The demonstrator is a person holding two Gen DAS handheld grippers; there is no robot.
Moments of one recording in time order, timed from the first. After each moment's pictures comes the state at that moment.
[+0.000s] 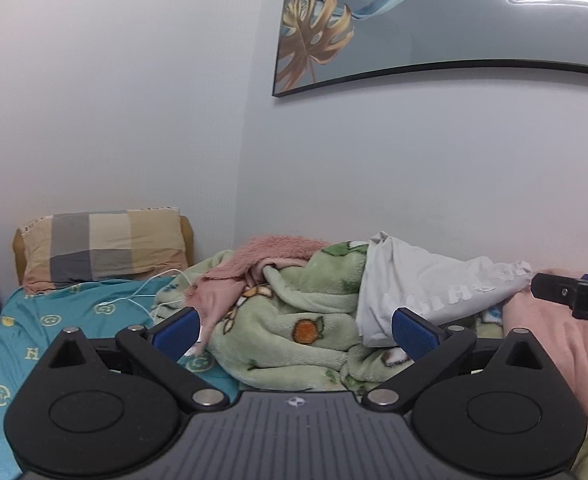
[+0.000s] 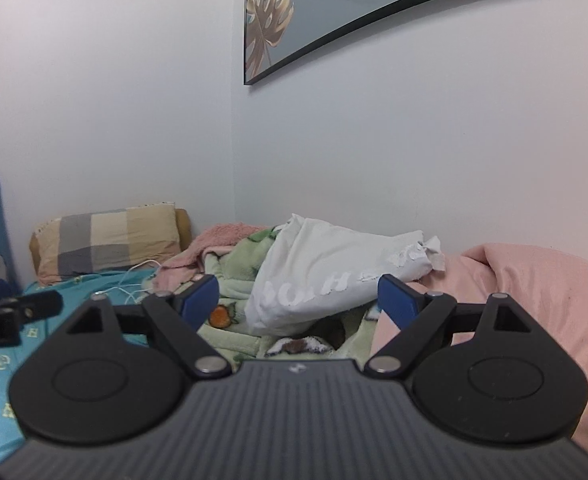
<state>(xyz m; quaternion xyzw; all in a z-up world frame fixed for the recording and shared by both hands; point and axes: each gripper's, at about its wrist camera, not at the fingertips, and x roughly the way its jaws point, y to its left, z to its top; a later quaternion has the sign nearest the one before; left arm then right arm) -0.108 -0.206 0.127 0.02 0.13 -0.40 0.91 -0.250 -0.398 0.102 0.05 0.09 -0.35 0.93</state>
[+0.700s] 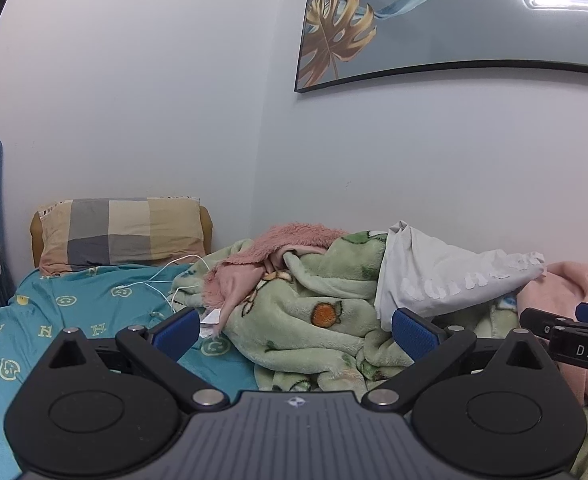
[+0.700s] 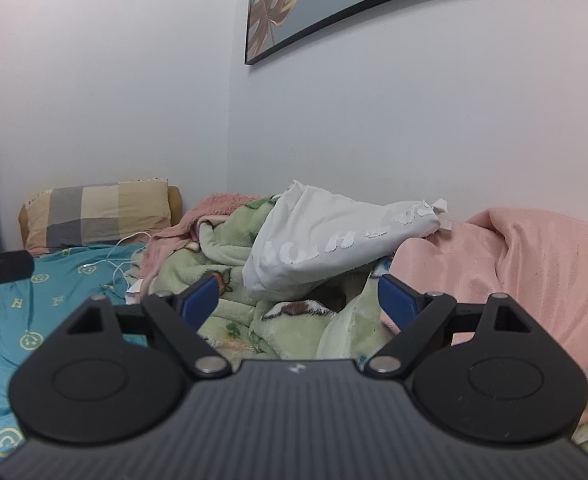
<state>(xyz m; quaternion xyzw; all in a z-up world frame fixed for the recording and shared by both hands) -0.114 -0.180 0.106 0.01 0.14 -0.38 0.91 -0.246 -0.378 0.064 0.04 0.11 -0.37 0.92</state>
